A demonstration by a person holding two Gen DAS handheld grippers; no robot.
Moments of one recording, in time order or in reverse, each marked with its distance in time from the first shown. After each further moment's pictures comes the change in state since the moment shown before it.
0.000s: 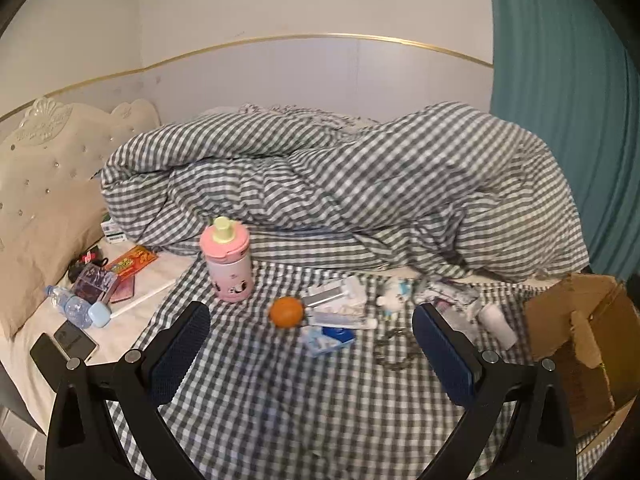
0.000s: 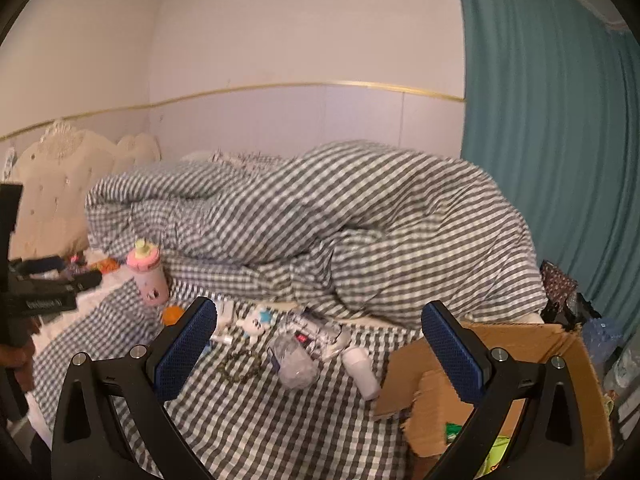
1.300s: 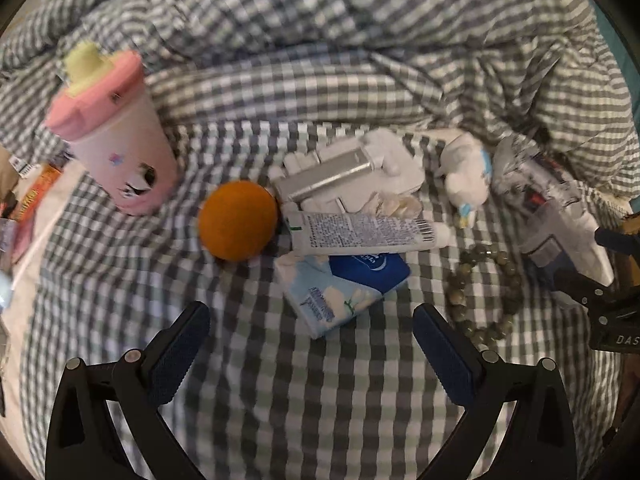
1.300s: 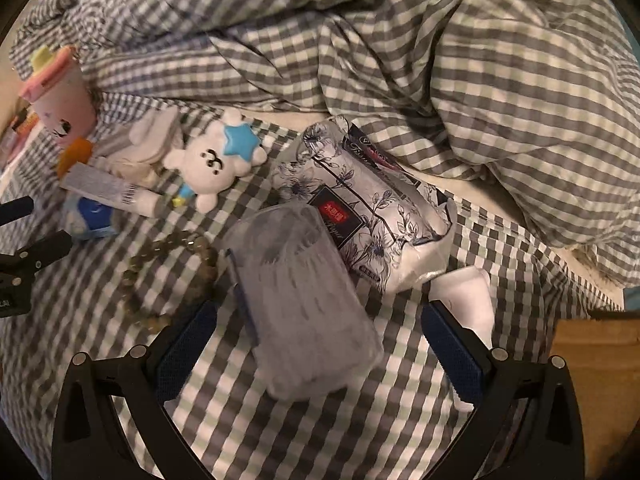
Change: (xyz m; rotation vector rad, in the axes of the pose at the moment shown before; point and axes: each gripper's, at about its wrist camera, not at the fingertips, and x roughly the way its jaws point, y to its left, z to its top) left arm 0.250 -0.009 -0.072 0.066 0.449 -0.056; right arm 0.290 0.032 -0.105 -0.148 0.673 0.025
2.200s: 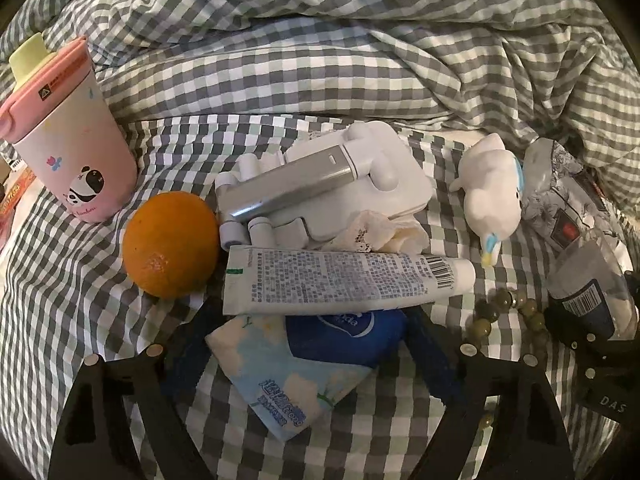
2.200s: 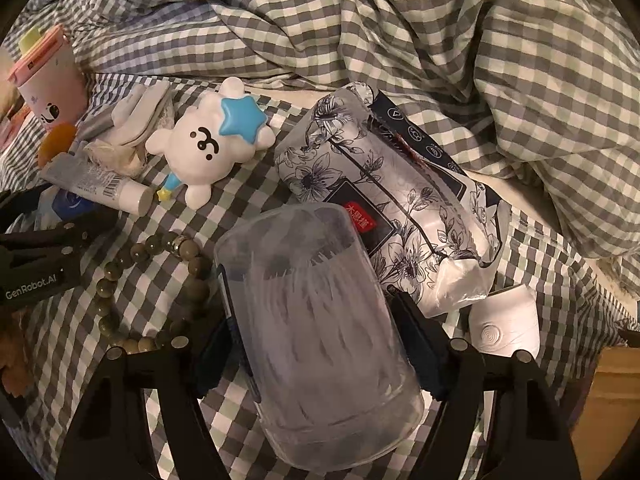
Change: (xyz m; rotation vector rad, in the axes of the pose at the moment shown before) left arm 0.049 -0.031 0.013 -0.053 -0.017 0.030; right arm 0.030 0.008 0.010 -0.021 0.031 0.027
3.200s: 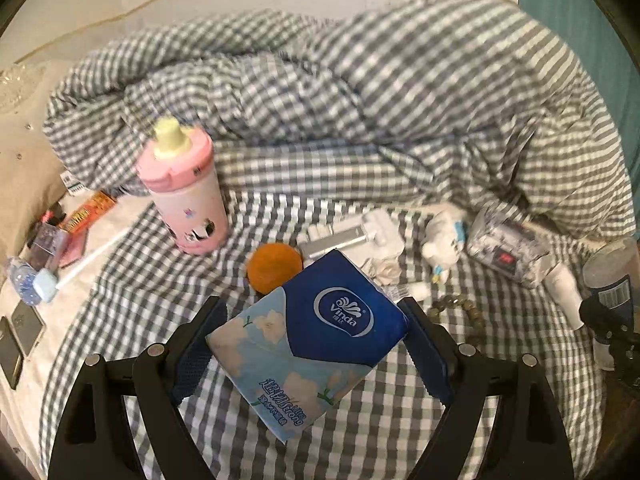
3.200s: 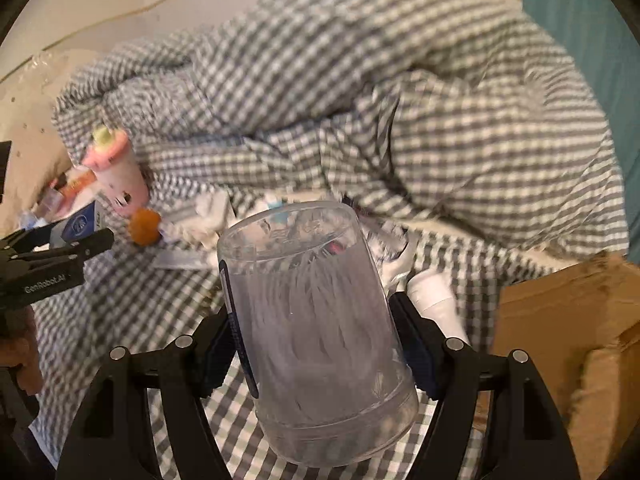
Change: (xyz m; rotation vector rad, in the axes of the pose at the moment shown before) left arm -0.151 0.032 -0.019 -0.008 -0.236 0.038; right arm -0.142 -0.009 -0.055 0.125 -0.343 0.048
